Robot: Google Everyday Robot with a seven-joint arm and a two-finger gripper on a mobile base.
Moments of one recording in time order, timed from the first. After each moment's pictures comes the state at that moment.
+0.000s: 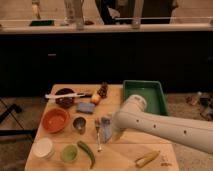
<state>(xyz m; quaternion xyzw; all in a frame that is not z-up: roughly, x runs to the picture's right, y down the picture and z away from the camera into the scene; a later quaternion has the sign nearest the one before) 0.025 0.197 0.746 -0.21 -0.15 -0.07 0.96</state>
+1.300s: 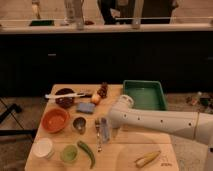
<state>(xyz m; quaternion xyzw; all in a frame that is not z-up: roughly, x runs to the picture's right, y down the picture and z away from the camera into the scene) 0.024 0.223 0.826 -0.27 -0.12 -0.05 0.95</state>
